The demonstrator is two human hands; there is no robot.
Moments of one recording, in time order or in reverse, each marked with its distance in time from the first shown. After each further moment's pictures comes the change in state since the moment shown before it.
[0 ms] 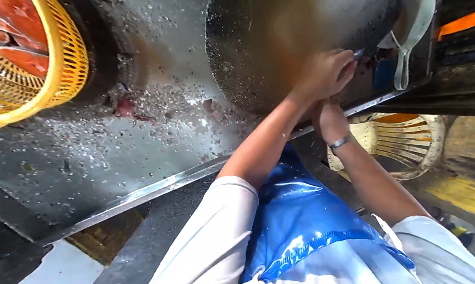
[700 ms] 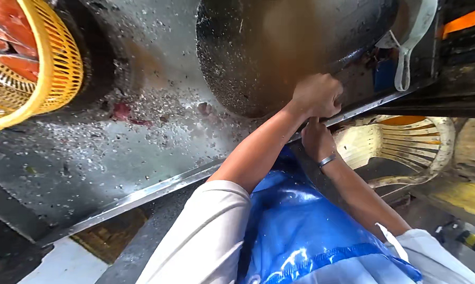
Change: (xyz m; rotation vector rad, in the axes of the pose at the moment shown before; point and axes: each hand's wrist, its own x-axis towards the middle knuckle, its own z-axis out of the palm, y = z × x) left_hand 0.007 0.011 0.013 0.230 -0.749 -0.195; right_hand -0.011 0.005 0.032 0.068 -0.054 0.054
